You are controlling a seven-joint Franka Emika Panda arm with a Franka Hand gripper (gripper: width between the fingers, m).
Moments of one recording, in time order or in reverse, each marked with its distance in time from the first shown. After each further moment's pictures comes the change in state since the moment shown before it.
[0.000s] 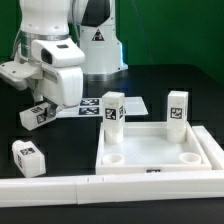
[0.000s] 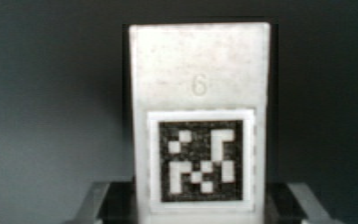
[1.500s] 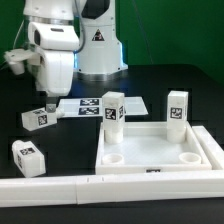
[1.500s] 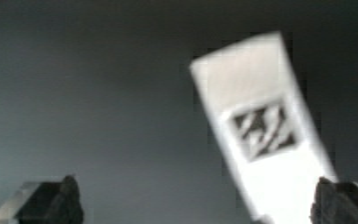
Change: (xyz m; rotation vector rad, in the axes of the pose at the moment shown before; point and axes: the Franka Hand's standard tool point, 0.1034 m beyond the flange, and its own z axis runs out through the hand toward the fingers) arm -0.002 0.041 -0.029 -0.092 -0.058 0.662
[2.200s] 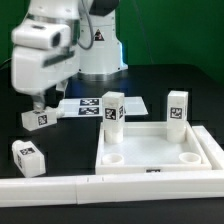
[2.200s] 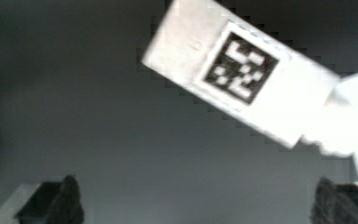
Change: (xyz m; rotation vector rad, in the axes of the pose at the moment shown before) arm -0.021 0.010 -0.014 0.081 -0.013 0.762
